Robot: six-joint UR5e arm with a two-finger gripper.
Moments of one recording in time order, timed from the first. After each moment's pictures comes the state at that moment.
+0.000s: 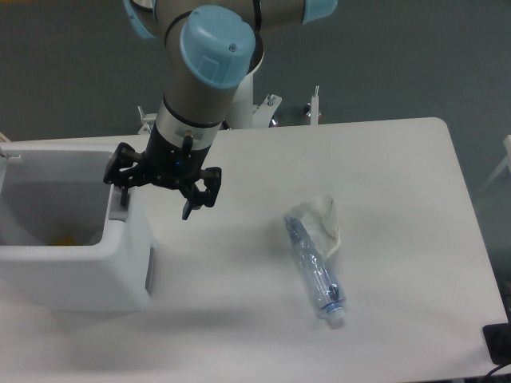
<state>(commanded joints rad) 2.27 -1.76 -1.42 -1.40 1.14 0.31</state>
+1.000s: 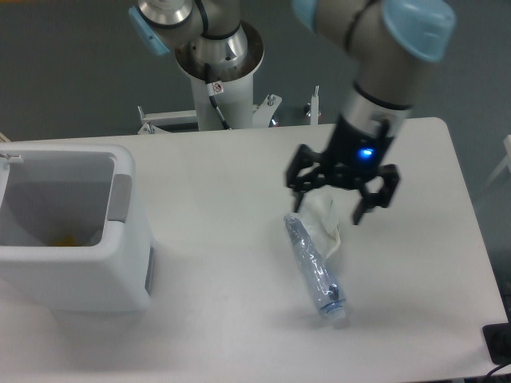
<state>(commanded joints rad) 2.71 -1.92 -1.35 -1.37 1.26 0.95</state>
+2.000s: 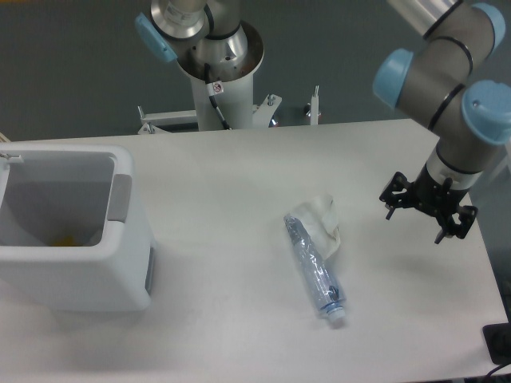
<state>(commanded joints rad) 2.77 -2.12 -1.36 -1.19 1.50 1.52</state>
